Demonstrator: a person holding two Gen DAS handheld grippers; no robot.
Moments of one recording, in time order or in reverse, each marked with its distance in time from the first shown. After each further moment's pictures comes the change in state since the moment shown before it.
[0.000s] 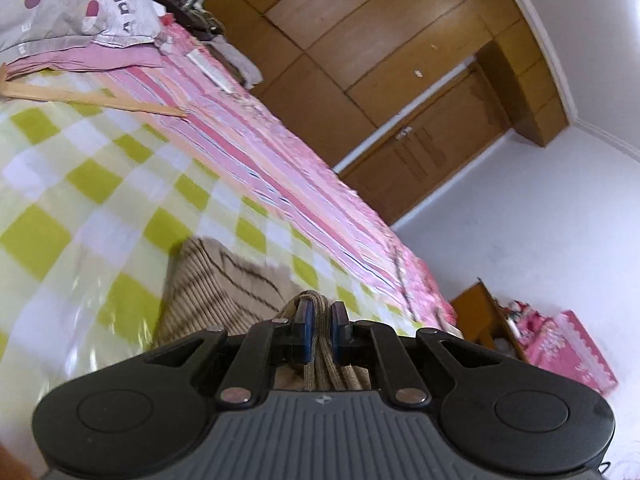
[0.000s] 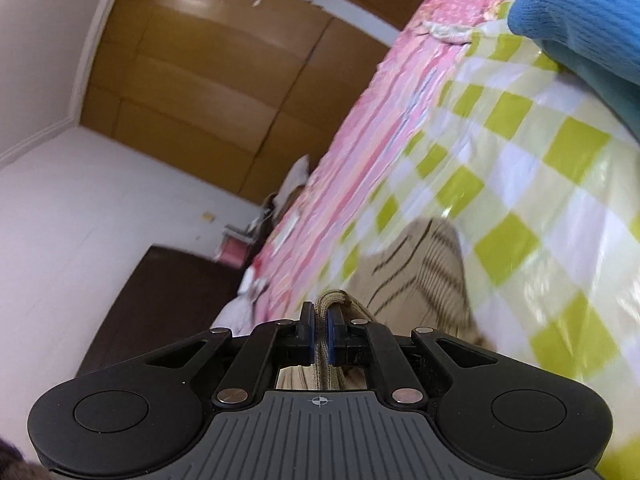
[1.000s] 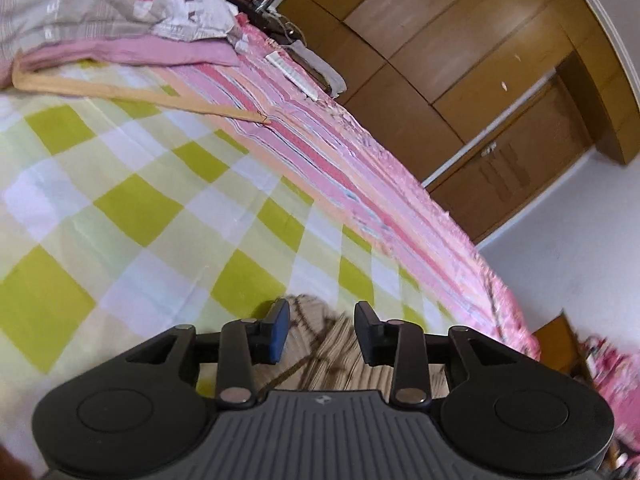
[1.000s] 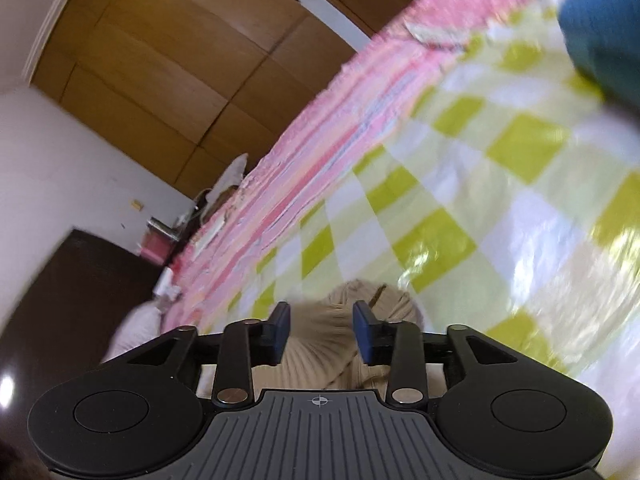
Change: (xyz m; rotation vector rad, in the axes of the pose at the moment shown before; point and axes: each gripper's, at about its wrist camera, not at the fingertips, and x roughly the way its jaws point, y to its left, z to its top) left arm 0.073 0.049 0.027 -0.029 -0.033 0.250; right arm 0.111 -0.025 0.033 -0.188 -0.013 -0.219
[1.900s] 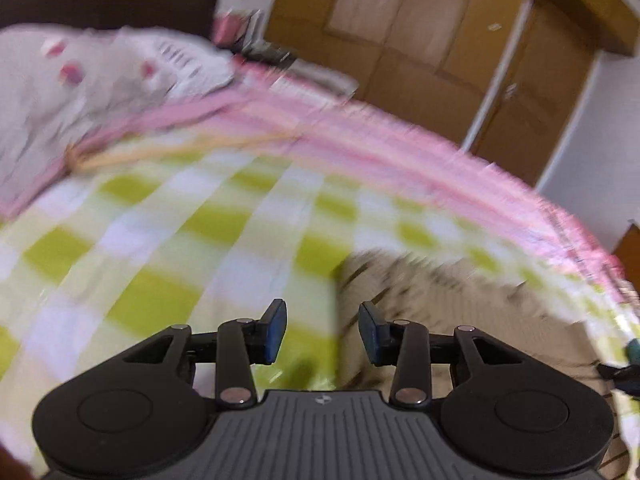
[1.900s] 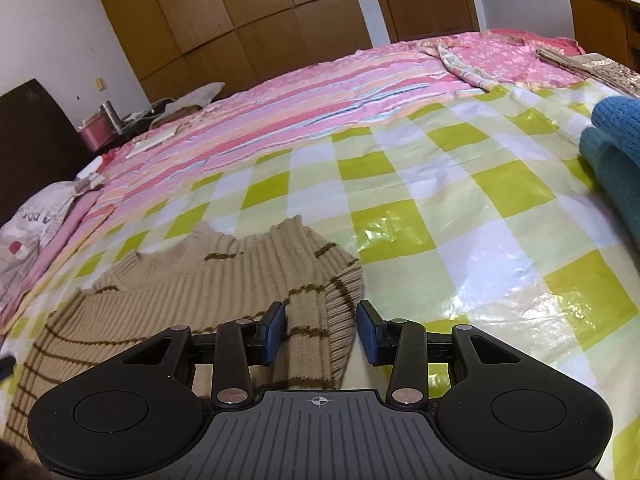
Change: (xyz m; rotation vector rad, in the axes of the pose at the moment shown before) left arm -0.042 -0.018 -0.038 0.337 -0.061 0.194; right arm 0.009 0.026 -0.034 -0.395 0.087 -0.253
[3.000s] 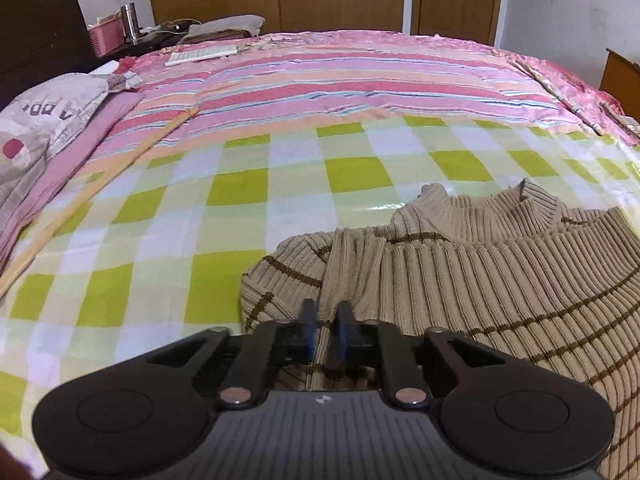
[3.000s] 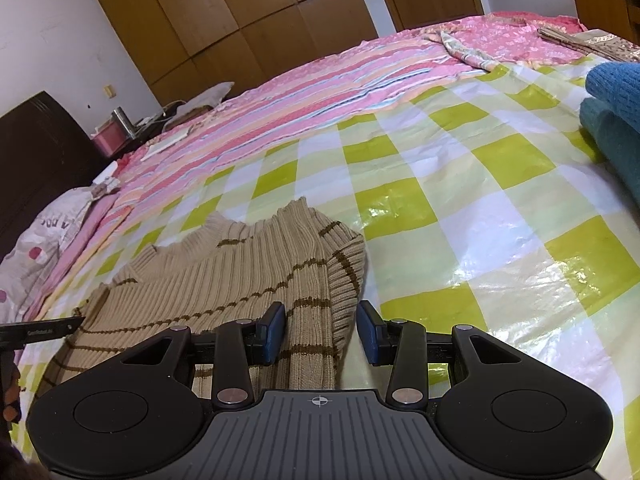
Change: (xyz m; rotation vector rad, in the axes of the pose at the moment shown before) left arm 0.100 -0.082 0.021 0.406 0.274 0.063; right arm -0.006 -0.012 -0.010 0.048 0.022 0.064
